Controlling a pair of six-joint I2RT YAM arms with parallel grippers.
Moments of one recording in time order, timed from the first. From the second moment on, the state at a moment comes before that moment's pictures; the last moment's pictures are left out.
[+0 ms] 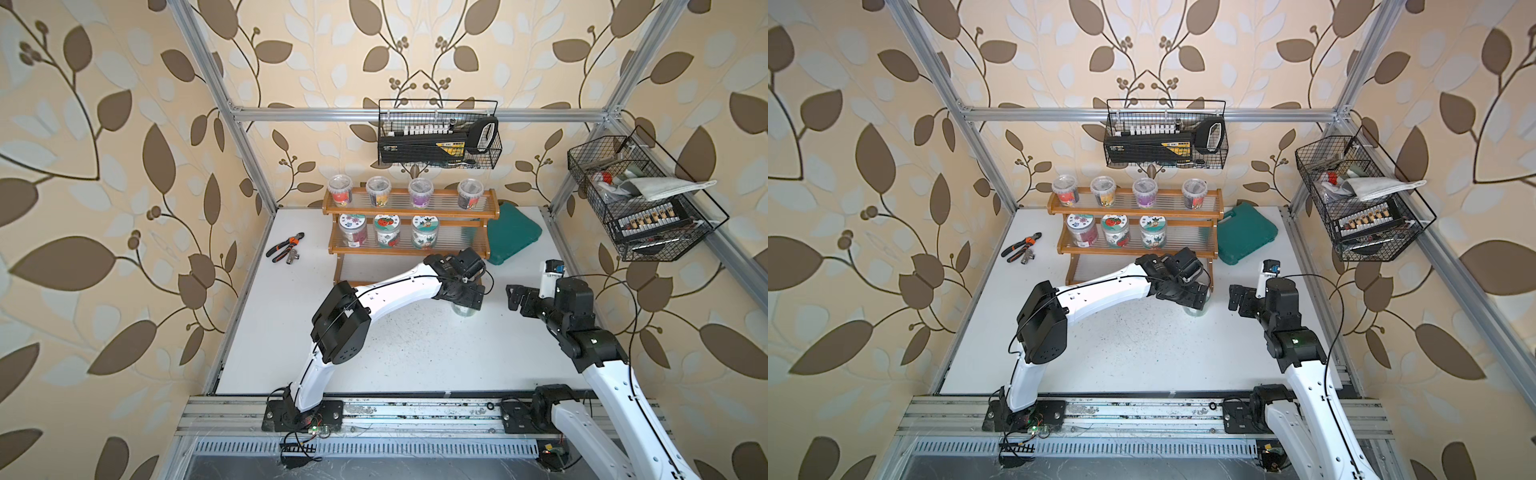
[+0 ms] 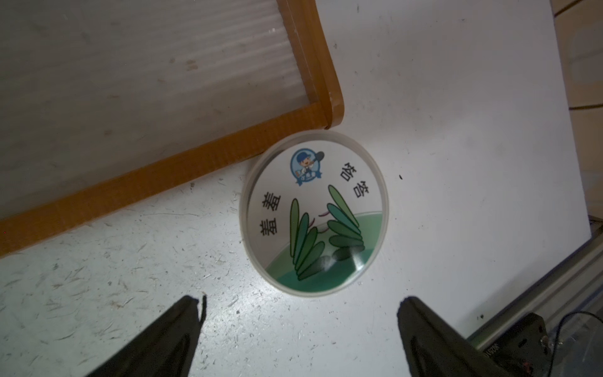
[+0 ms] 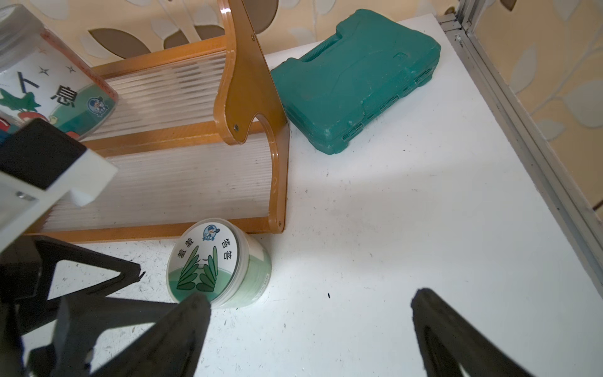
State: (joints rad) left arm -1.03 2.09 1.84 -0.82 0.00 -0.61; right arm 0.06 0.70 0.64 -0.53 0.03 0.25
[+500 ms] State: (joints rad) left arm -1.04 2.21 1.95 -0.82 -0.02 -0.56; right arm 0.05 0.69 0.63 -0.51 0.01 0.25
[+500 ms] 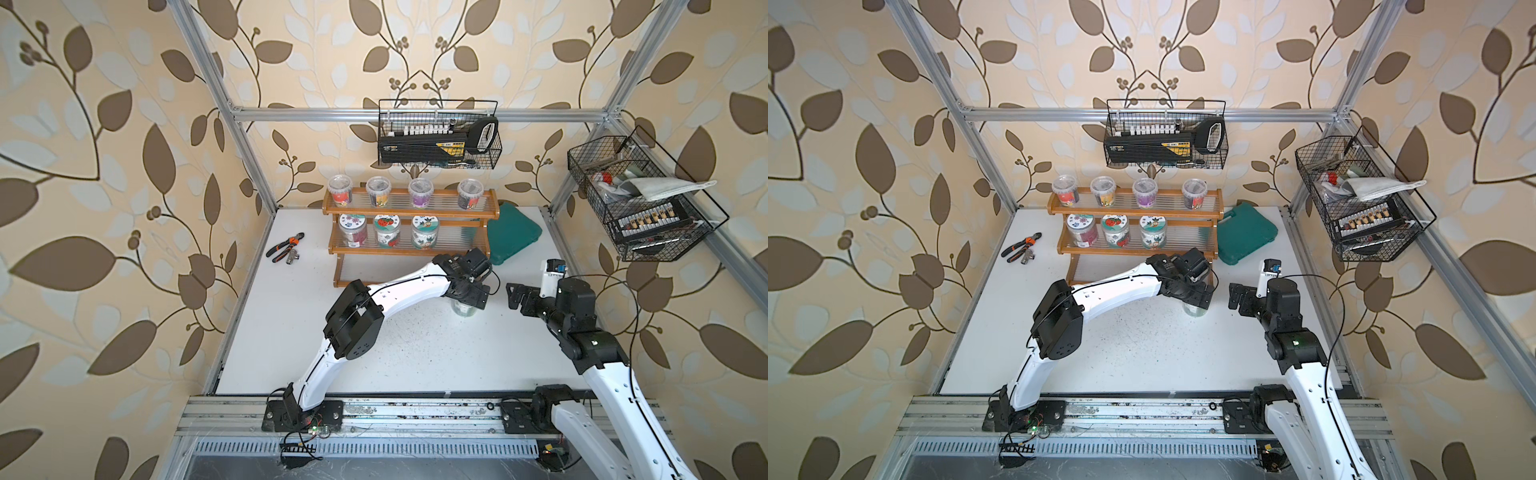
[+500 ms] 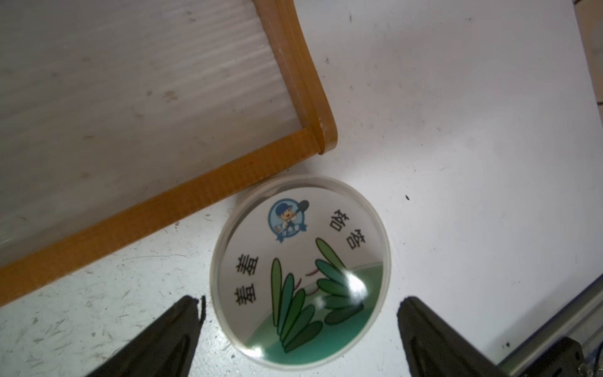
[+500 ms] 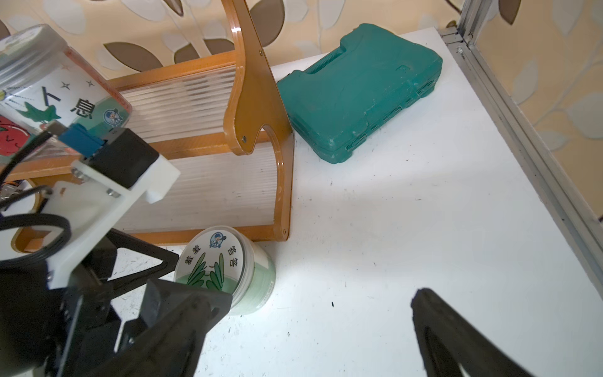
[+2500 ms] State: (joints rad) left arm -1.06 1.74 1.67 -0.99 -0.23 -0.69; right arm 0.05 0.66 0.54 -0.17 -0.54 0.33
